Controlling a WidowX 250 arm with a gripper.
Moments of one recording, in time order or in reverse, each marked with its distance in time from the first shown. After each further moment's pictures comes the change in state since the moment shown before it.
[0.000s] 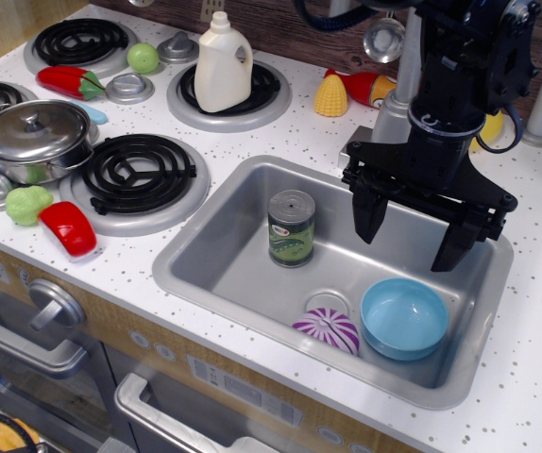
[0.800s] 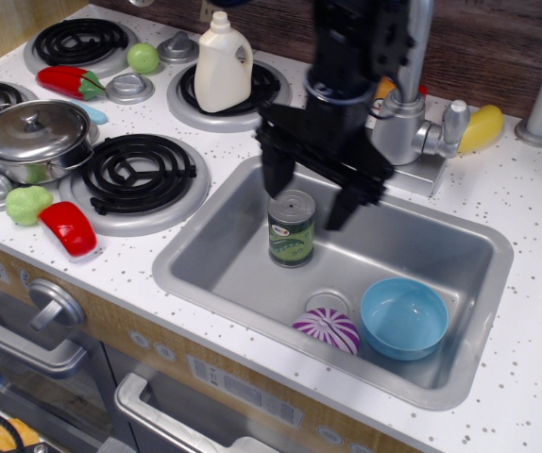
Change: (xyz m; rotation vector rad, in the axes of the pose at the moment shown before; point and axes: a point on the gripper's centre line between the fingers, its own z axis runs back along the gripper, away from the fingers) arm 0.011 0.086 -0.001 0.126 -0.011 -0.126
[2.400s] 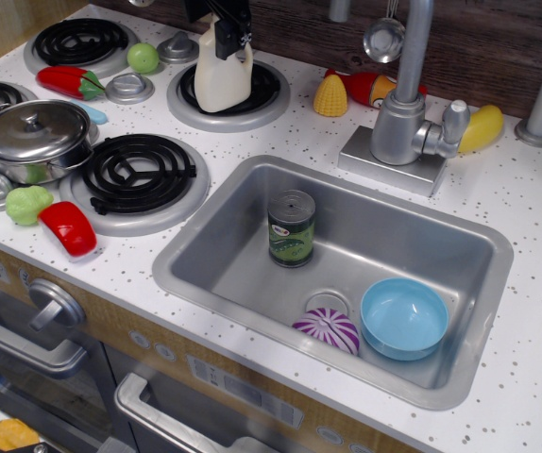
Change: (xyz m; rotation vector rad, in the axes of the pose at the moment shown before) arm 0.113 0.167 -0.005 0.171 -0.274 -0.284
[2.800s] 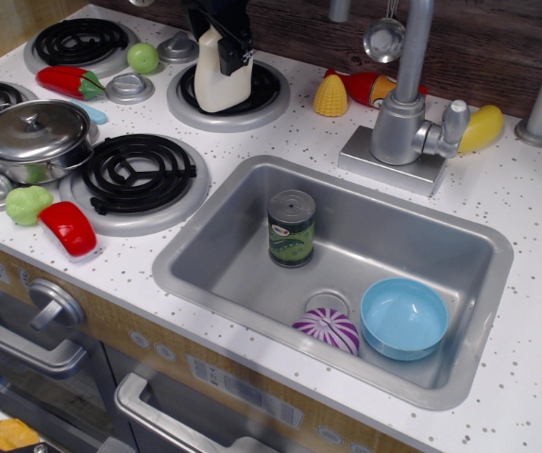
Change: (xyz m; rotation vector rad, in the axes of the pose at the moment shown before) arm 0.001 -0.003 -0.029 -0.064 -0.032 0.027
